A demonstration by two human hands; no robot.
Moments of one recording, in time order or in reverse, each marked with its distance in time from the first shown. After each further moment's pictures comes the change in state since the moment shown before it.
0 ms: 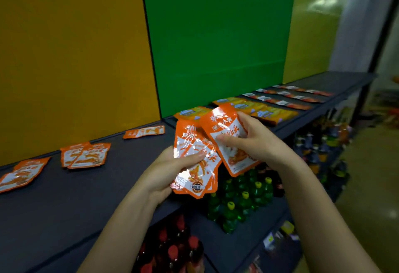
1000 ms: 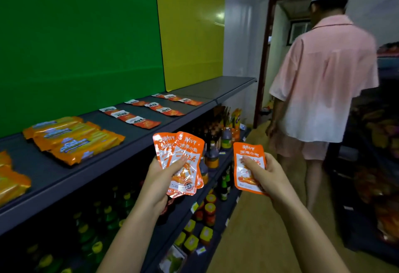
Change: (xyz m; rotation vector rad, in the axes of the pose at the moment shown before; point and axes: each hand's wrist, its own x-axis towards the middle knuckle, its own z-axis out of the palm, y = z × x) left_hand 0.209 -0.077 0.420 -0.161 -0.070 0.021; right_hand -0.129 0.224 -0.418 0.119 0.775 0.358
